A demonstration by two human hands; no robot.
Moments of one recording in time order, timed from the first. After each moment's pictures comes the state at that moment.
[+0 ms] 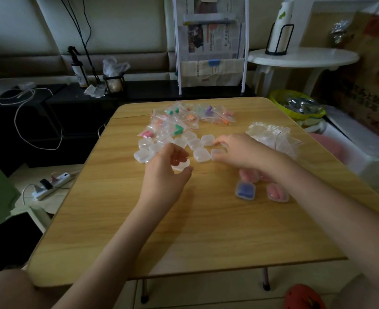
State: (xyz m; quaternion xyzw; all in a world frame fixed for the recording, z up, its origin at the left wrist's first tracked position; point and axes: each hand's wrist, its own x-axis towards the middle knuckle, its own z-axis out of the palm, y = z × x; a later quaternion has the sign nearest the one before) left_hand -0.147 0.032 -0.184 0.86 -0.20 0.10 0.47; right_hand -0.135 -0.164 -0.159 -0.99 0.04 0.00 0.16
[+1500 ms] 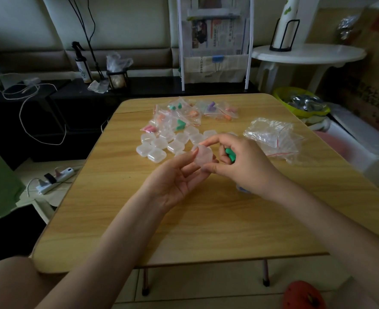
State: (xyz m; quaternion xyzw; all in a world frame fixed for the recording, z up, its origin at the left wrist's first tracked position) left_hand -0.155 0.025 -0.171 0.40 0.01 -0.35 0.84; right_hand -0.196 -0.133 -0.162 -0.90 -0.12 -0.17 0.40
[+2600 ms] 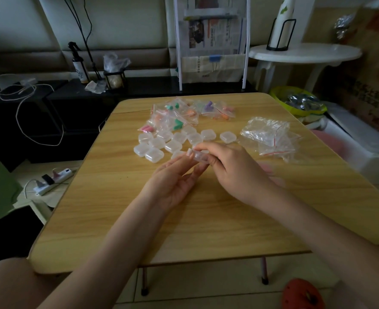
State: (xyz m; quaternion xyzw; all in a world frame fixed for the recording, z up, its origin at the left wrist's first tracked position) left_hand -0.156 0.016 -0.180 0.39 0.00 -0.28 0.87; right_hand -0.191 -0.127 -0.182 -0.92 -0.14 -0.22 0.29
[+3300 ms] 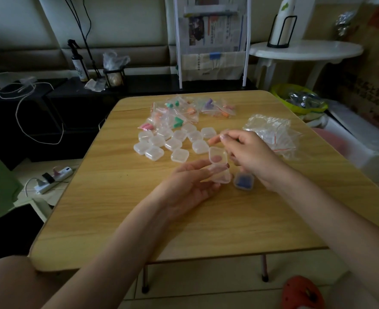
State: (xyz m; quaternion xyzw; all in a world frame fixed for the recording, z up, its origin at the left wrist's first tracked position) left_hand -0.168 0.008 -0.186 0.45 -0.08 -0.39 0.80; right_hand -0.185 -0.148 -0.164 -0.84 0.04 -0.10 0.54
